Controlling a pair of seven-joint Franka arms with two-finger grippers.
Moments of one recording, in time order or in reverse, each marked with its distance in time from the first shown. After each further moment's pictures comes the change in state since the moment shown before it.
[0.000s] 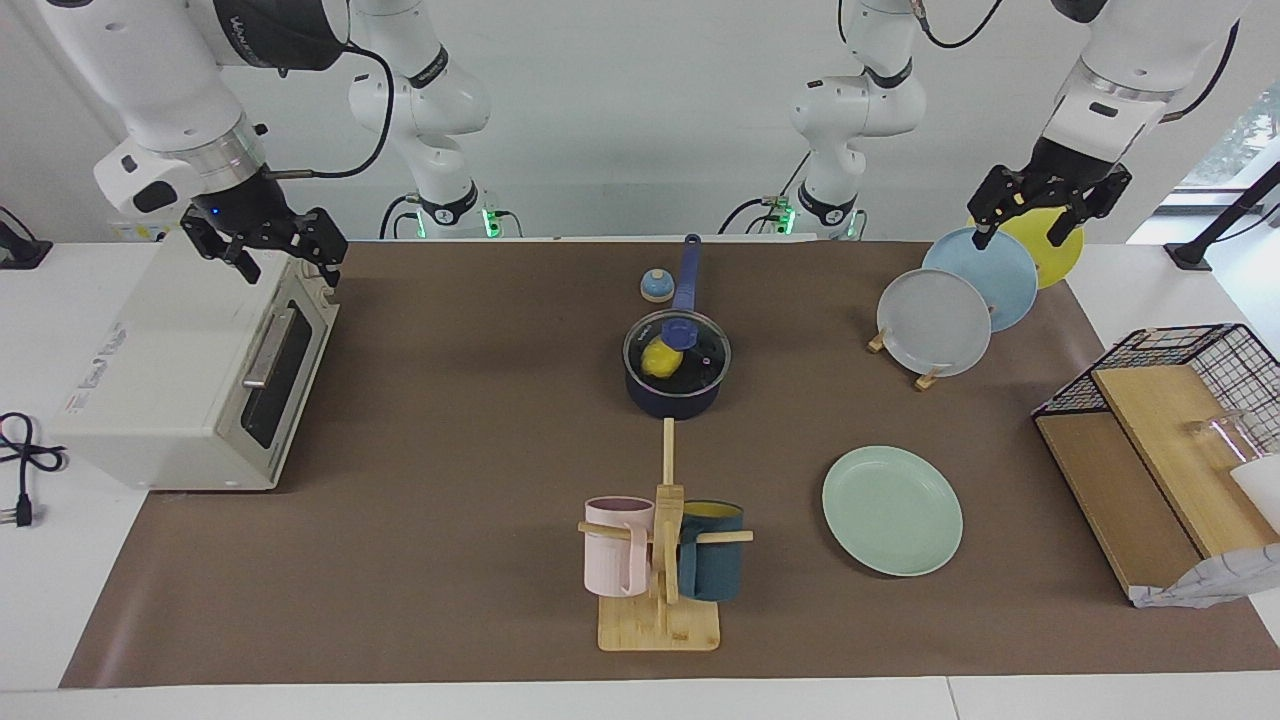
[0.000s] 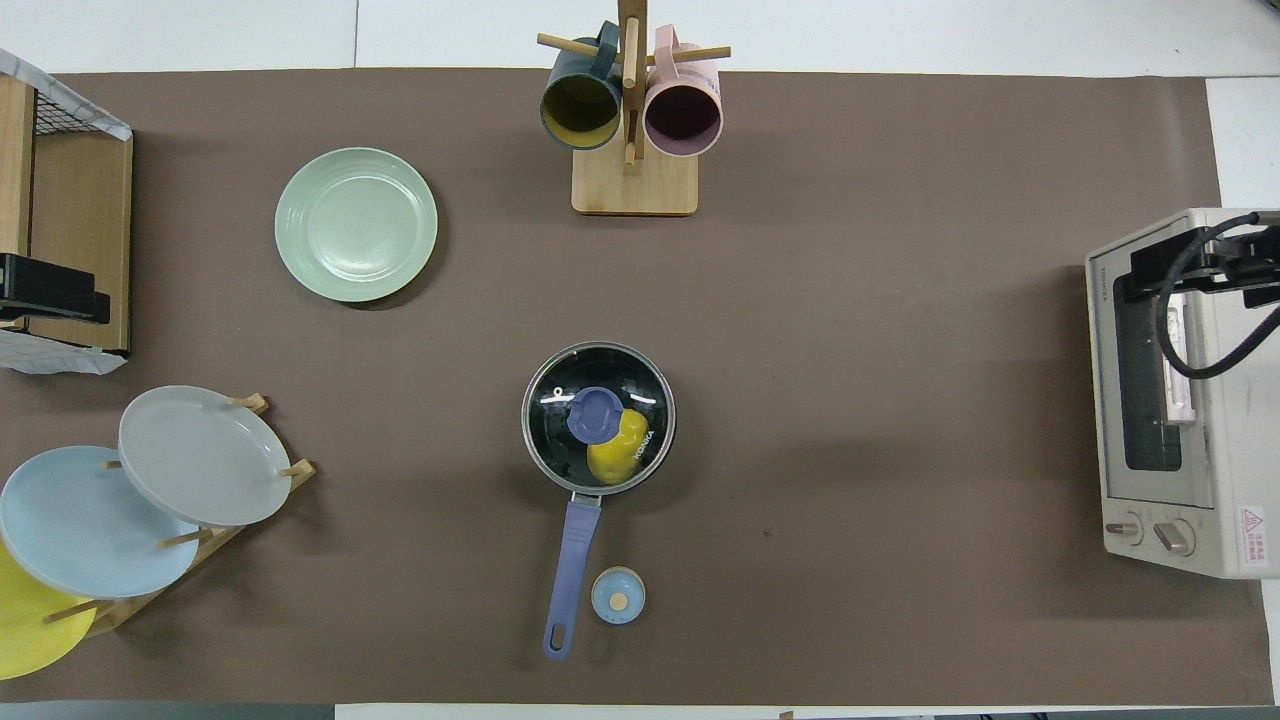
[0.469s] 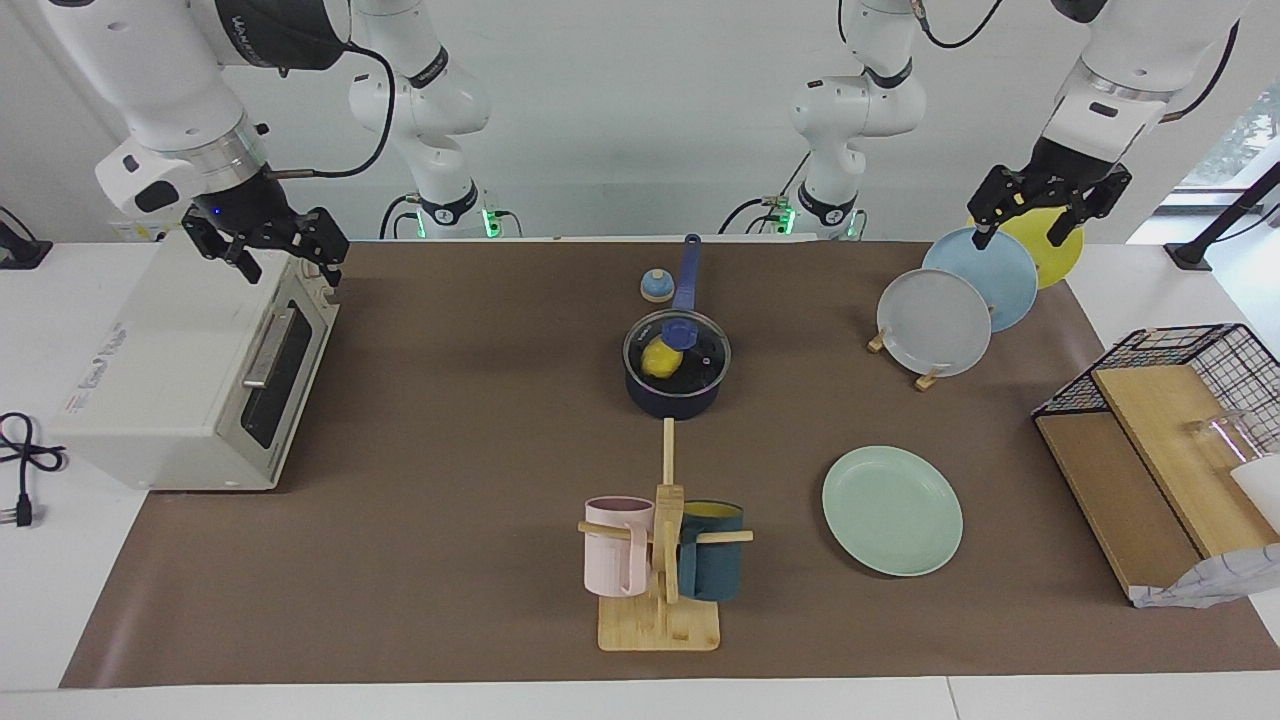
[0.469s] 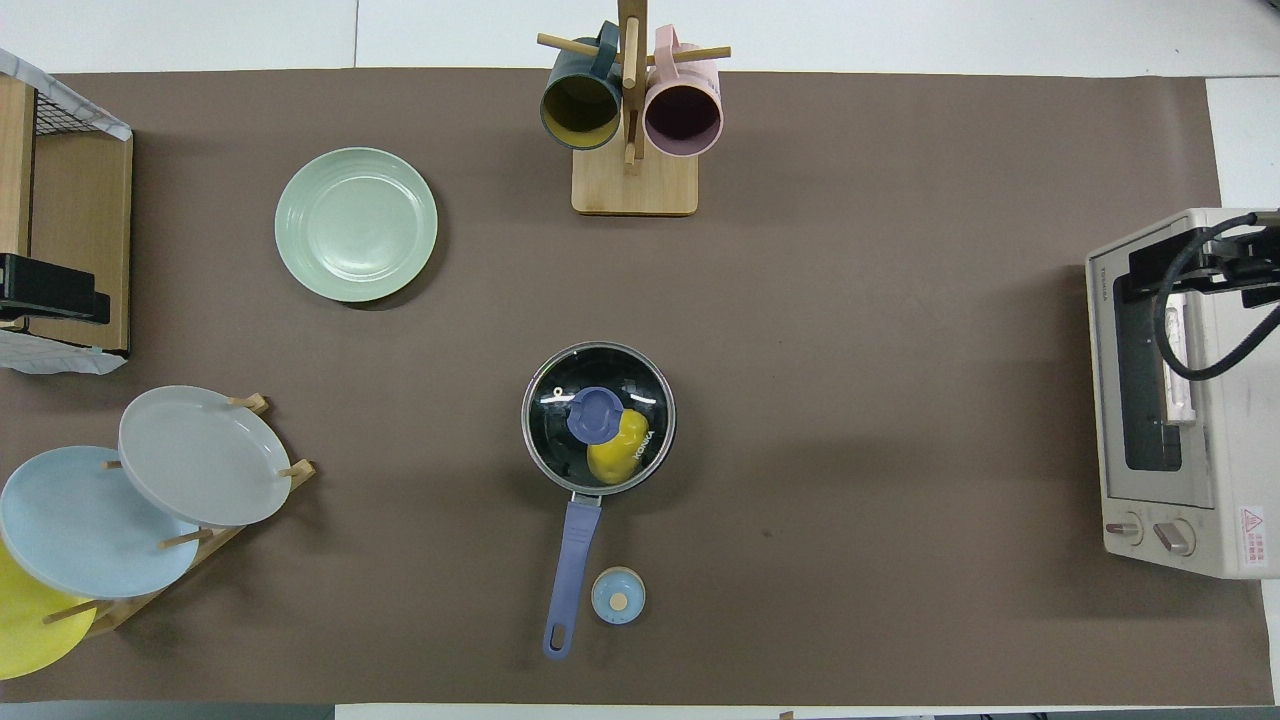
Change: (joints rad) left arm 0.000 0.000 0.000 0.000 0.000 0.000 0.000; right arm 0.002 0.000 0.002 0.000 0.000 0.000 0.000
